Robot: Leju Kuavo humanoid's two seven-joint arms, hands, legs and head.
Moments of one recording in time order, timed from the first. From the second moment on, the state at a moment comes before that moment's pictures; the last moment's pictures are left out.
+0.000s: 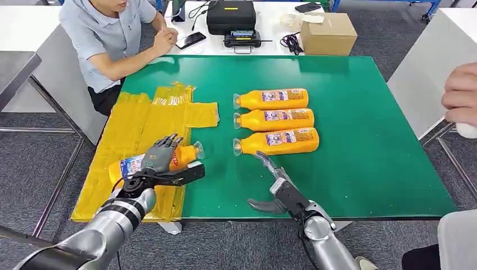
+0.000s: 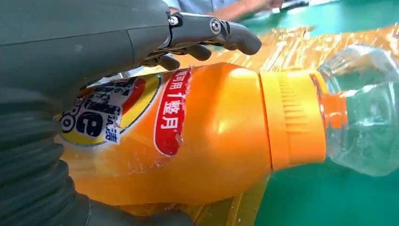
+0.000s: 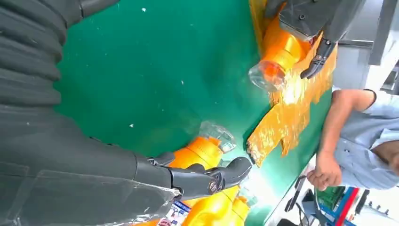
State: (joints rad) left arm -0.66 -0.14 -0.25 -0.40 -1.31 0.39 0.03; right arm -0.18 0.01 0.30 -1.13 0.28 0.21 -0.57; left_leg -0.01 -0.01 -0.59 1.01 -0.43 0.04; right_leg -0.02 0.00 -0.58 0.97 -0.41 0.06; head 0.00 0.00
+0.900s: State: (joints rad) left arm -0.44 -0.22 -0.22 -0.87 -1.37 0.70 -0.25; right arm -0.14 0.03 0.27 -1.15 0.22 0.11 -0.64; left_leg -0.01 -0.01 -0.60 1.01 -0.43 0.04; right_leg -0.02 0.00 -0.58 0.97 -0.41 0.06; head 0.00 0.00
